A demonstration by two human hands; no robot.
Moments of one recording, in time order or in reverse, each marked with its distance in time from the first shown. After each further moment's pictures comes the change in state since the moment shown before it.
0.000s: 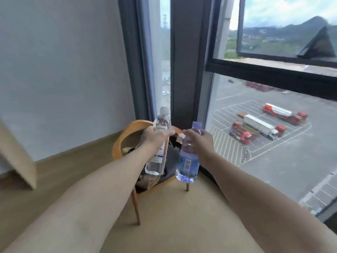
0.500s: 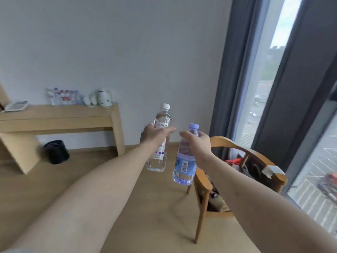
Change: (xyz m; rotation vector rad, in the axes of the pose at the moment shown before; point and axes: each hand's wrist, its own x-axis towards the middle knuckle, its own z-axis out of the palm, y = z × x) left_hand -0.031 -0.064 -0.351 -0.076 0.524 -0.048; right_hand -0.107 0.031 0.340 -0.070 -0.513 -0.025
